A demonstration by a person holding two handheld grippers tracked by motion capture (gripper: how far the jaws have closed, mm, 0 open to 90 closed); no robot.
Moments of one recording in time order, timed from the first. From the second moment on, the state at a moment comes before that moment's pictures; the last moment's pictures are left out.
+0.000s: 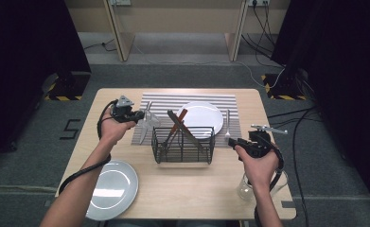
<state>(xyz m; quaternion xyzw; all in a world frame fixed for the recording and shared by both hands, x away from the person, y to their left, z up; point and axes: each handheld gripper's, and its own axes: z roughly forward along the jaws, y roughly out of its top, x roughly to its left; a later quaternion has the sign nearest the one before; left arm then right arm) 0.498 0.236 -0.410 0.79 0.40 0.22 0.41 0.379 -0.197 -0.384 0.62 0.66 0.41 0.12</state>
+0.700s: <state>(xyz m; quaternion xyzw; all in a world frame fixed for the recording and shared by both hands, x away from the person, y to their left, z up) 0.506 0.227 -0.414 0.80 0.40 0.21 0.40 0.379 -0.201 -0.384 0.62 0.66 0.41 0.12</state>
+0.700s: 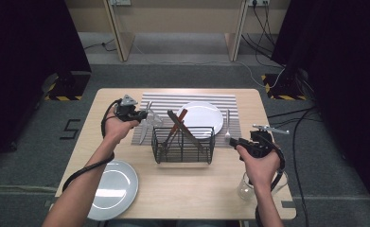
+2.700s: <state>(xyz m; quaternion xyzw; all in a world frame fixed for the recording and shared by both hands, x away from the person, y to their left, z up) 0.520 0.211 -0.422 0.81 0.40 0.20 0.39 0.380 -0.200 -0.385 0.62 0.66 0.41 0.12</state>
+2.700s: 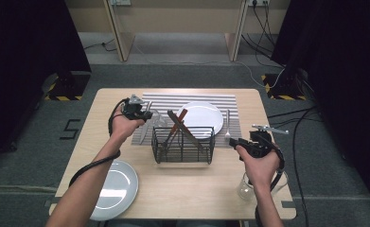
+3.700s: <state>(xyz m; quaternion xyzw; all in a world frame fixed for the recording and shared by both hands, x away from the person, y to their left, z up) 0.521 0.202 -0.430 0.82 0.39 0.19 0.36 0.380 -0.200 -0.385 0.62 0.66 0.41 0.12</state>
